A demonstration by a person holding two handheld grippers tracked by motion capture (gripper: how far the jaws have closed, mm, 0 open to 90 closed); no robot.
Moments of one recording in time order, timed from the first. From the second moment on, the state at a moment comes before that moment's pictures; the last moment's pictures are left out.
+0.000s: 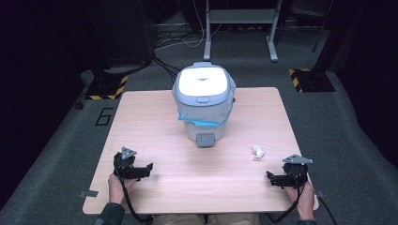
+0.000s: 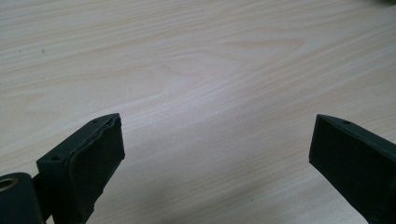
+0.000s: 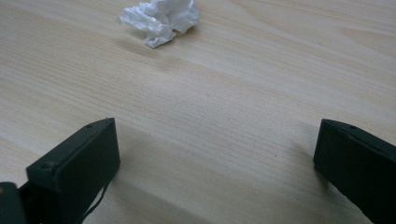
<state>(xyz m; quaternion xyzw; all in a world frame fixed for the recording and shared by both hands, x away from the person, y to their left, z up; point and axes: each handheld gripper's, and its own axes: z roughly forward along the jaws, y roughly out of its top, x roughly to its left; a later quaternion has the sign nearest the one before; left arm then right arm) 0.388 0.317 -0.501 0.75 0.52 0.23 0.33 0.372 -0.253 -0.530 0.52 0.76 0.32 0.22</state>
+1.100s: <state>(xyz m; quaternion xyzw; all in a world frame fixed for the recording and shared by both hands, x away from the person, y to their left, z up) 0.416 0.270 -0.467 0.79 0.46 0.23 0.35 0.372 -0.254 -0.530 0.52 0.76 0.32 0.22</state>
